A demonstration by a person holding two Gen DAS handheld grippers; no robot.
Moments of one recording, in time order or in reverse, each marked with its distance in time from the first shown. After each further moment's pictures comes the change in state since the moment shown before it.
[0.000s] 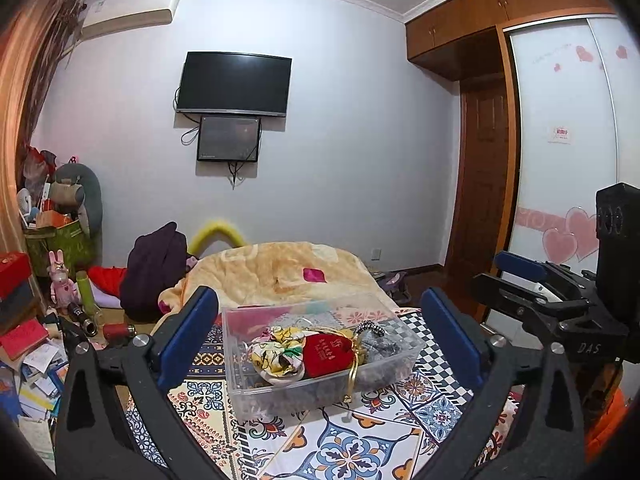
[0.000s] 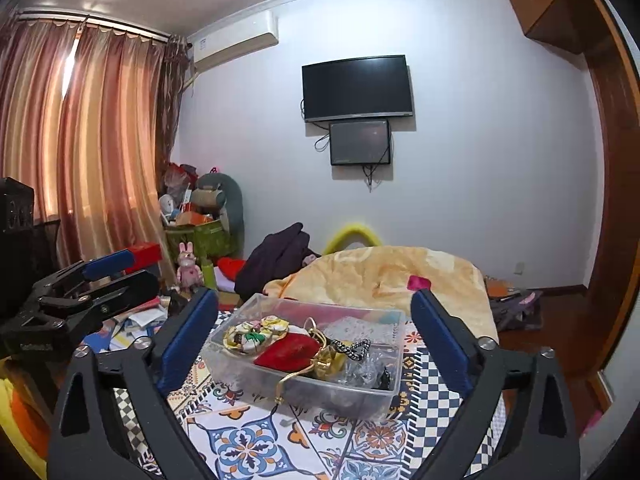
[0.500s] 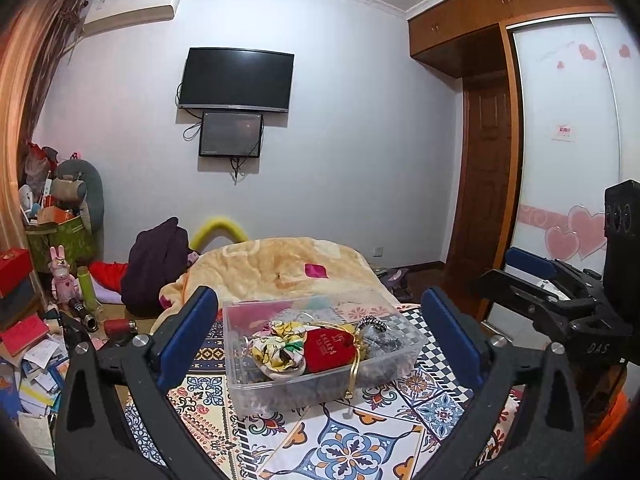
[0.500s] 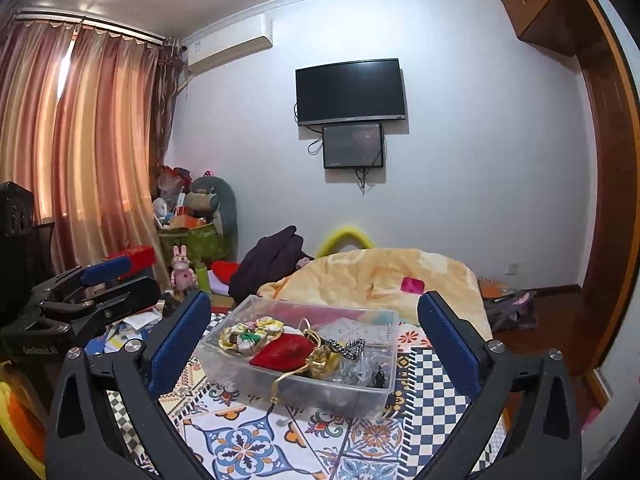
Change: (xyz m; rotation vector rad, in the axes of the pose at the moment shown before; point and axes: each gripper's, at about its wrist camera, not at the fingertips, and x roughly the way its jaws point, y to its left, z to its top) left arm 0.000 0.000 -0.004 -0.004 0.009 0.011; right arm -0.007 0.001 -0.005 0.001 -0.017 -0.023
